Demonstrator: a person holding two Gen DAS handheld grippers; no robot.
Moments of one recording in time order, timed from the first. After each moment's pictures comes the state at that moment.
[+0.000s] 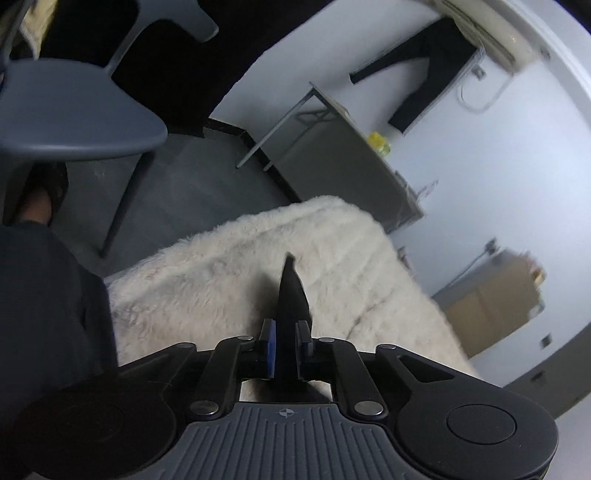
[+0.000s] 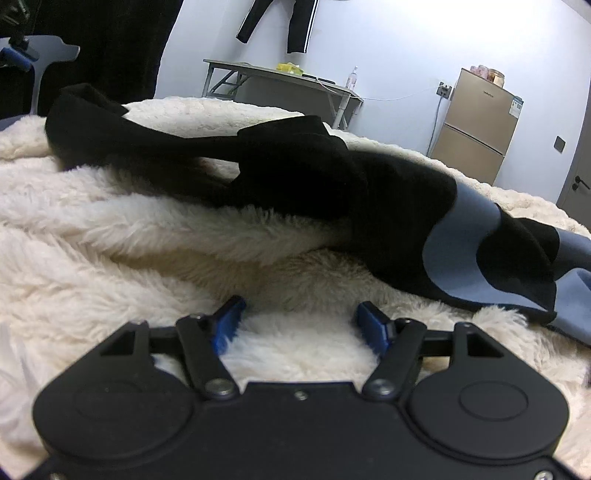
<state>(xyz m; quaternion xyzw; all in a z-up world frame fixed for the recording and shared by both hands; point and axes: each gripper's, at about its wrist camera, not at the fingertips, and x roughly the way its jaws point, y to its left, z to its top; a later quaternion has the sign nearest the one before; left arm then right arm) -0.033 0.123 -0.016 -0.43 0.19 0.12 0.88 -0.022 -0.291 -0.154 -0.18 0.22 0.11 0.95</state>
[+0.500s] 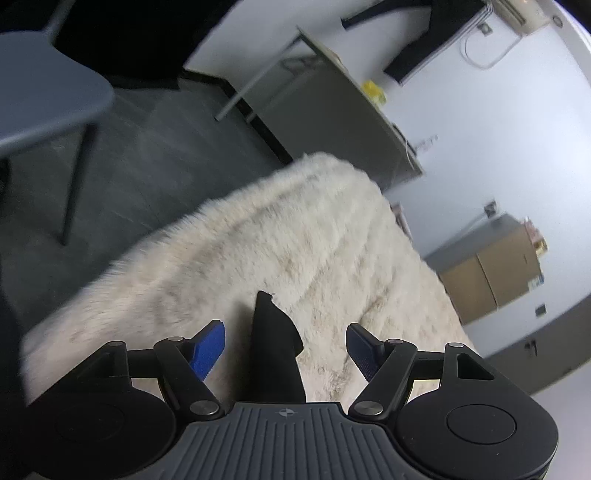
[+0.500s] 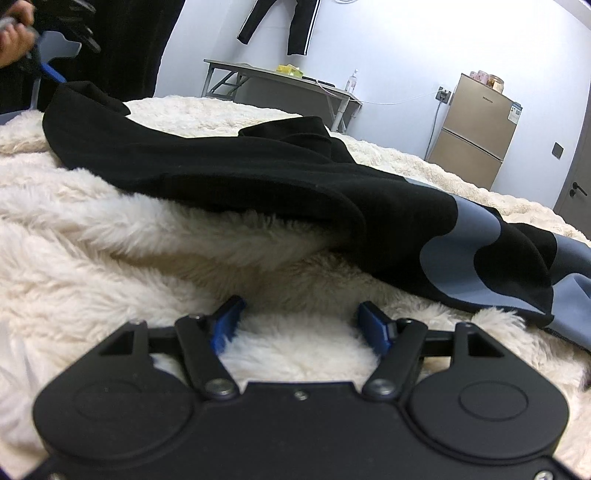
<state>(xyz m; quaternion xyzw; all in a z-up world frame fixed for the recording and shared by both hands) 0.107 0.173 -0.051 -0.41 0.32 0.04 0.85 -0.013 -0.290 -0.154 -0.18 0.21 0.10 0.95</state>
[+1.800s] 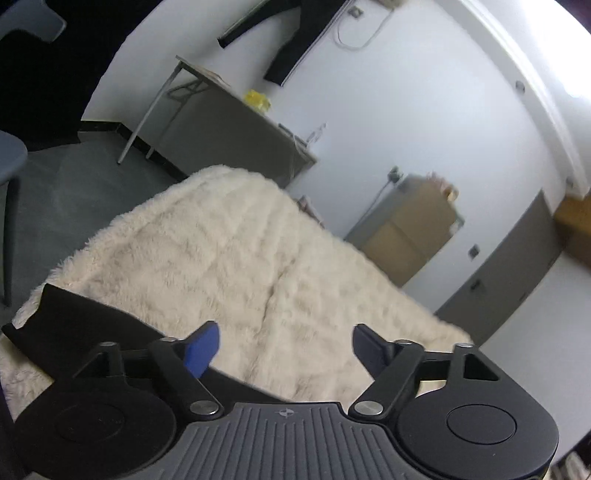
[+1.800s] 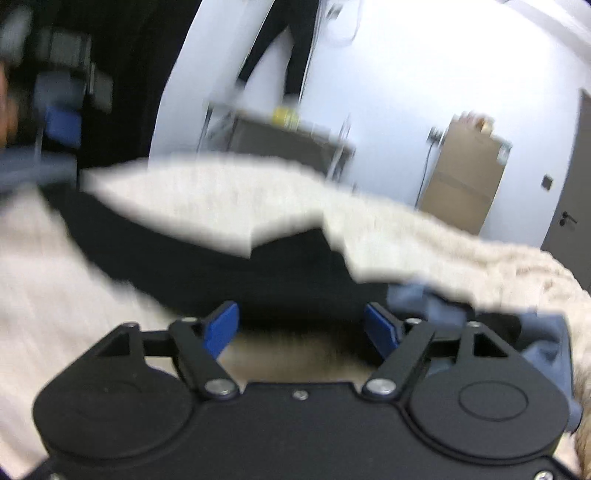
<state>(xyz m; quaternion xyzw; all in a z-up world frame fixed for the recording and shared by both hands) -0.025 0.078 -0.021 -0.31 0.21 -0.06 0.93 -0.041 -0.250 -0.038 -0.16 0.10 0.11 0.98</state>
